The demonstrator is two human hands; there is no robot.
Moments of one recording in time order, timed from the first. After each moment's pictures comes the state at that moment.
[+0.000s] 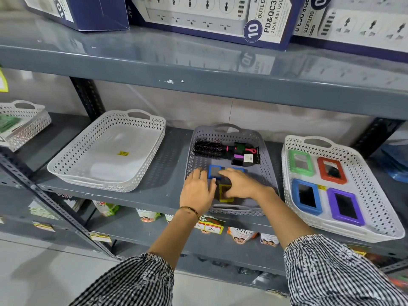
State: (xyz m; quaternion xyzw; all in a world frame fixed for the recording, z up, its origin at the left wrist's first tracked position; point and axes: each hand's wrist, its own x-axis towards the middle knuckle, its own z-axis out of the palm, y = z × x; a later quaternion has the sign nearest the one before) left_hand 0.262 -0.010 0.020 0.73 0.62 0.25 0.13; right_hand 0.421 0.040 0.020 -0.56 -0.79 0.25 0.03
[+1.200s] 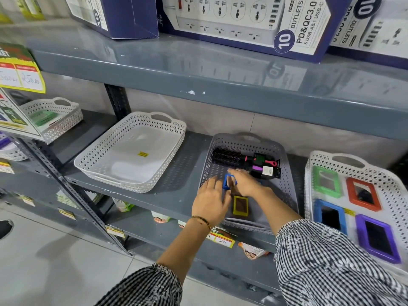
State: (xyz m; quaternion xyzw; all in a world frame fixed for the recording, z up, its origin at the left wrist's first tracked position) left_hand 0.264 -0.008 0.015 0.74 0.62 0.26 0.09; right_hand 0.393 0.096 0.003 -0.60 -0.76 0.25 0.02
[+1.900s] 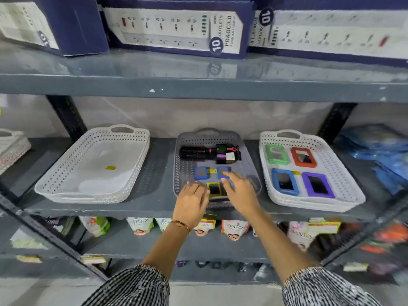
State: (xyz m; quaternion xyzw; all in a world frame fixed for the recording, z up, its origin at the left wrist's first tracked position) left_hand 0.257 -0.043 0.004 0.81 0.49 0.32 0.05; right_hand 0.420 -0.047 0.023 -0.67 -0.66 0.13 0.32
